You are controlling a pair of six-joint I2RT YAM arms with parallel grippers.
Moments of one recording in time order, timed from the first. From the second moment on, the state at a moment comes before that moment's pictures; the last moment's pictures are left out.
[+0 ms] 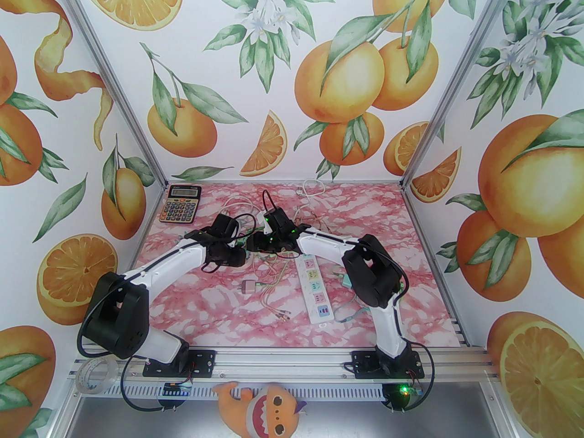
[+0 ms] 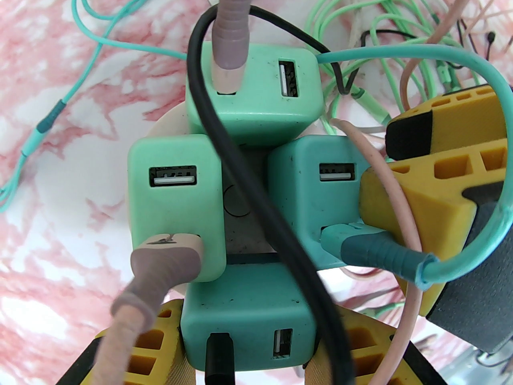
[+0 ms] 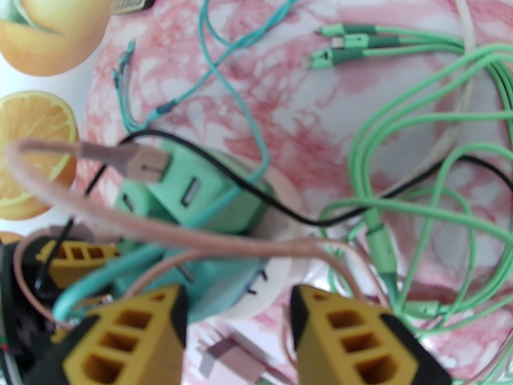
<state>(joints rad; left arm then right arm) -0.44 1.51 0.99 -0.67 -0.02 -0.28 0.74 2.09 1.48 -0.23 -0.40 0.66</state>
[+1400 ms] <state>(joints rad) -0.43 1.51 0.95 -0.64 0.01 -0.31 0.72 2.10 1.43 -0.16 -0.52 0.81</state>
